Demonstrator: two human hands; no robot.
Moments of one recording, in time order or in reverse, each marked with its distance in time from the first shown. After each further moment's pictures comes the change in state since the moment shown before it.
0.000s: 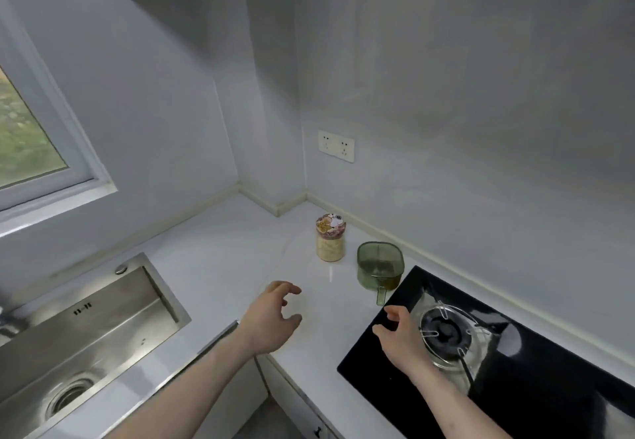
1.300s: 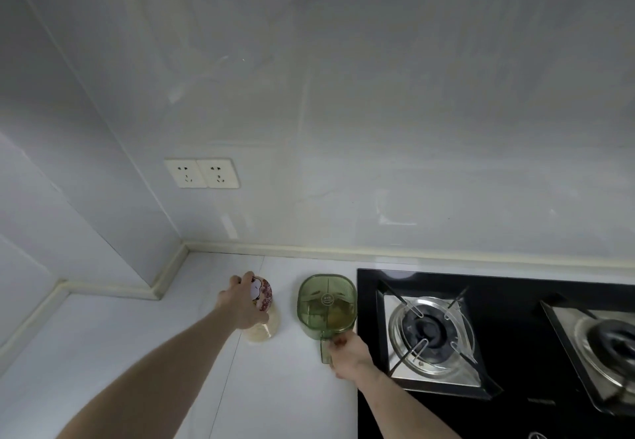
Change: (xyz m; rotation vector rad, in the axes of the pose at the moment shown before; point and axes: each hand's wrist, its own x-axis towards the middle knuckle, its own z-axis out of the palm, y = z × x) left_hand 0.393 -0.021 0.064 0.474 -0.451 0.104; right_hand 0.198 0.013 0.099 0.232 0.238 0.558
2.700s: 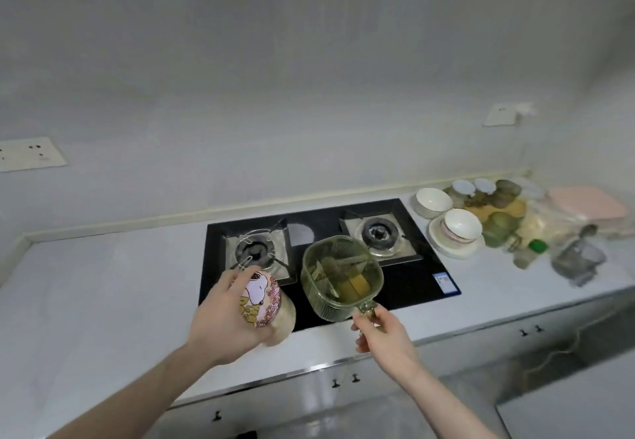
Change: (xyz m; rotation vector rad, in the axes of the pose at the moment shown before) left_hand -0.382 0.223 0.130 -0.179 0.219 0.654; right_hand -0.338 0.250 -0.286 0.336 0.364 -0.192
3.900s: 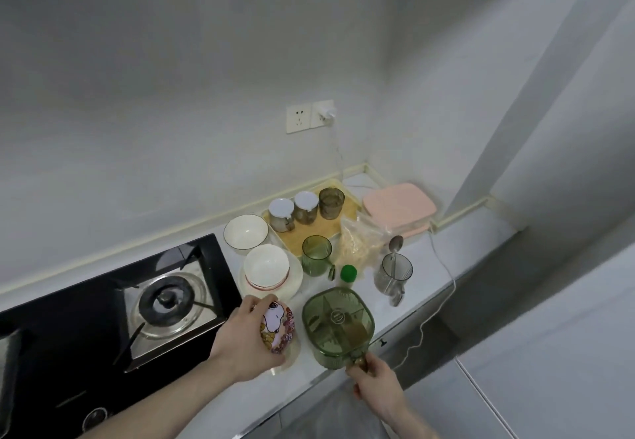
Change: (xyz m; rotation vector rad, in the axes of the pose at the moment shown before) left_hand 0.209 0.428 0.339 0.073 -0.389 0.272; right_hand 0.137 0.189 -0.454 -0.007 0.269 0.357
